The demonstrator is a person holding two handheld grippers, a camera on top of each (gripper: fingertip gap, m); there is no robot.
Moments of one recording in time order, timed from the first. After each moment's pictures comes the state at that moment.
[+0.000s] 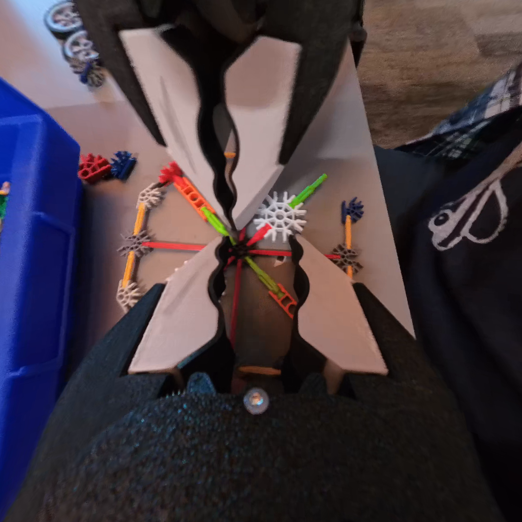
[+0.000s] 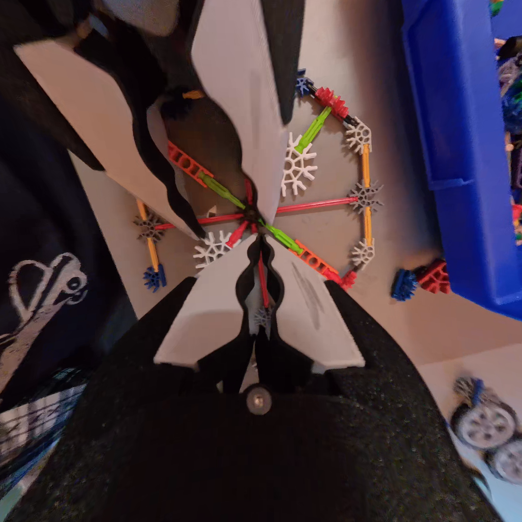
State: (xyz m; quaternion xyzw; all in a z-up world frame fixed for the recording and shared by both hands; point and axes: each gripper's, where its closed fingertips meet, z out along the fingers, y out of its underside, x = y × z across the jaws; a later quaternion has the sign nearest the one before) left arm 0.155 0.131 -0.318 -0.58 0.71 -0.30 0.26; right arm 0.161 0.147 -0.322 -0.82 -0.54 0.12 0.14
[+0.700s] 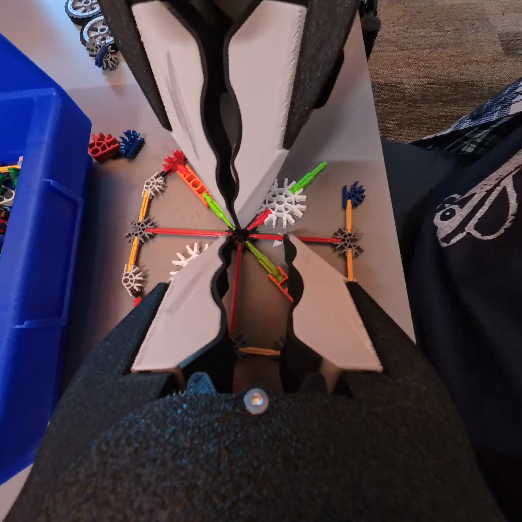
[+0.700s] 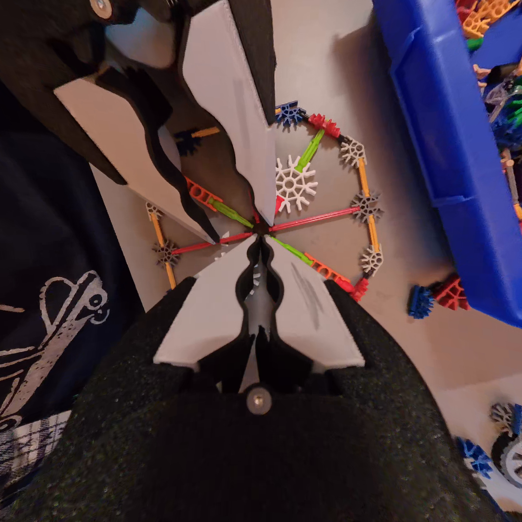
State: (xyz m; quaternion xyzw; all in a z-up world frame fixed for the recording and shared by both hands) left arm 0.140 0.133 -0.319 -0.59 0.70 -0.29 0.28; right arm 0.143 0.147 -0.316 -0.83 -0.51 0.17 0.17
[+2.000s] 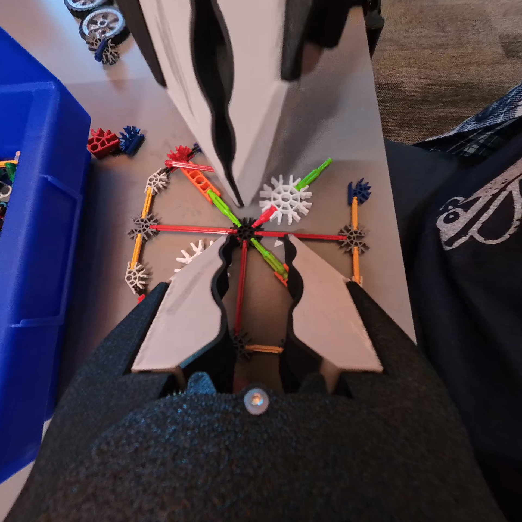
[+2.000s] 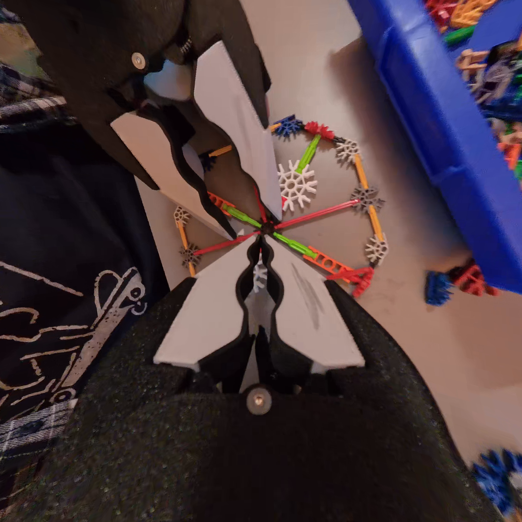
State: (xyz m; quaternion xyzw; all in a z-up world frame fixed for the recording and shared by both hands) left arm 0.141 0.134 -0.321 -0.60 0.69 -0.29 0.27; right arm 0.147 0.141 -0.300 -0.83 -0.46 0.26 0.16
